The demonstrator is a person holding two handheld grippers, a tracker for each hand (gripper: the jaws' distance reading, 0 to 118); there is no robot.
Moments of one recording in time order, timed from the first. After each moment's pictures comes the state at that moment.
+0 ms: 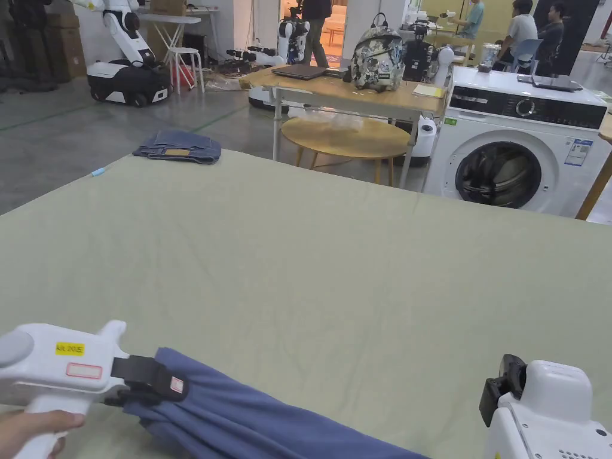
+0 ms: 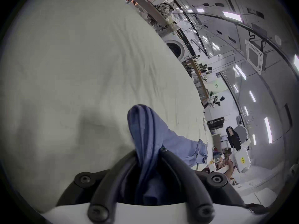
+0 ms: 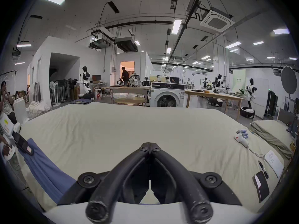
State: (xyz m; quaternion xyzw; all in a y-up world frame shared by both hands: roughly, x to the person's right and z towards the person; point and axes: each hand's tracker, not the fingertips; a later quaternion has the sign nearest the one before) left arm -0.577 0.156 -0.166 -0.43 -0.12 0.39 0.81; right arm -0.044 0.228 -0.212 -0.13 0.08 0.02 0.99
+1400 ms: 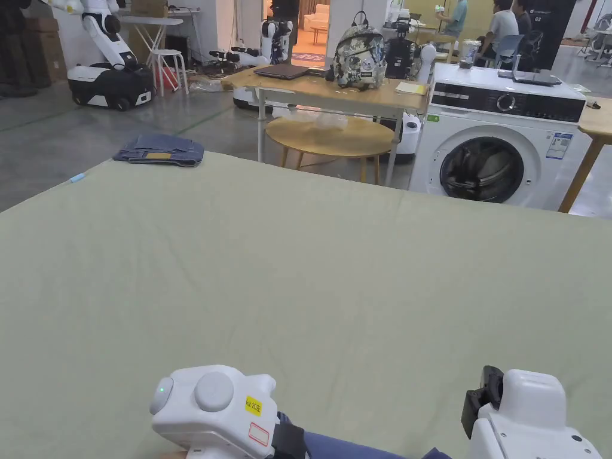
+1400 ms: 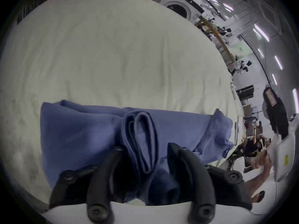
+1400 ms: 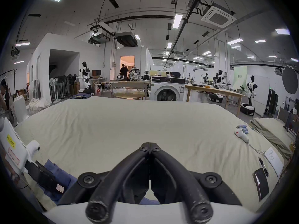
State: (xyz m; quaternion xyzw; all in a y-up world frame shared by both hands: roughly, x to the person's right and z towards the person) left arm -0.349 0.133 -0.227 -0.57 -0.10 0.24 0.78; right arm -0.036 0.216 -0.213 -0.15 0.08 0.03 0.98
